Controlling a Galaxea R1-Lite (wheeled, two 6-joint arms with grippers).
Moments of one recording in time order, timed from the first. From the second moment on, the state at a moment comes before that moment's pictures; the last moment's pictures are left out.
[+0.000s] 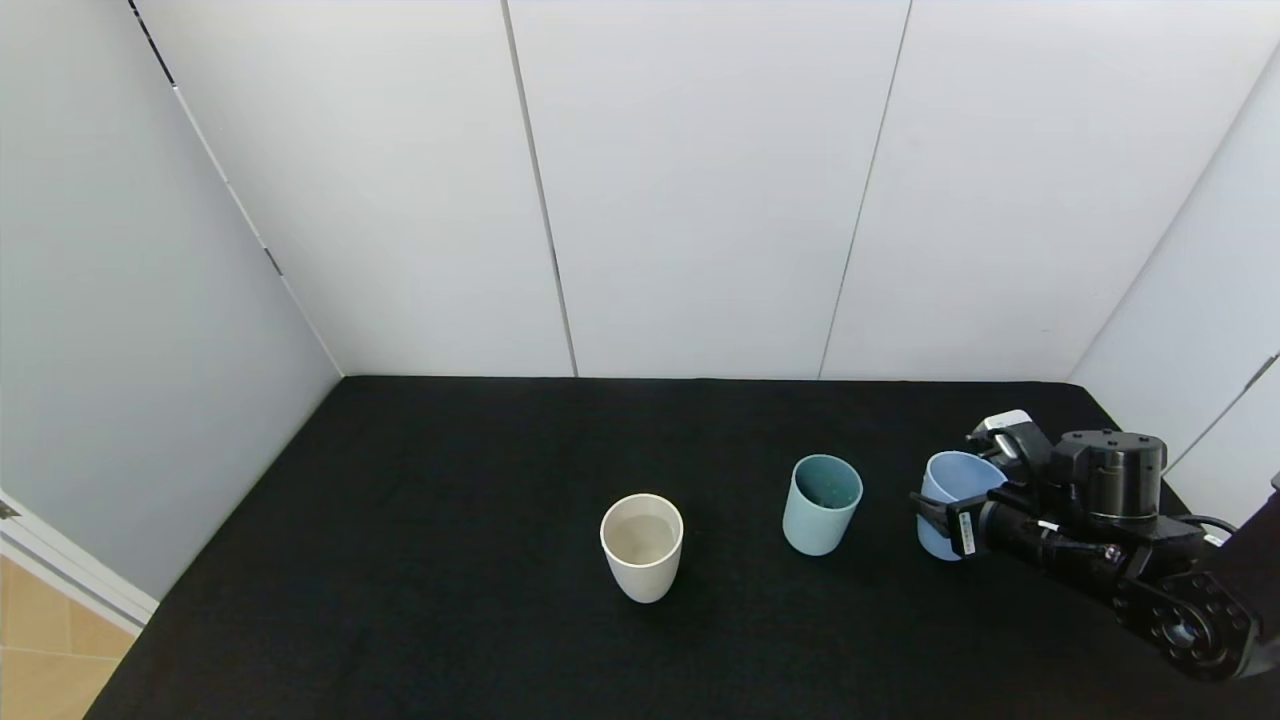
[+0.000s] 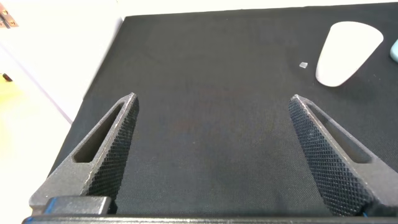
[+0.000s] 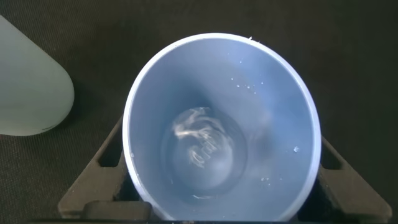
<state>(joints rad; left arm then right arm) 0.00 0.00 0.00 -0.01 0.00 0.04 0.12 2.05 -0.59 -1.03 0.03 -0.13</state>
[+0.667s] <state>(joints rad) 0.00 0.00 0.00 -0.01 0.00 0.04 0.13 2.06 -0.58 -1.03 0.03 -0.13</state>
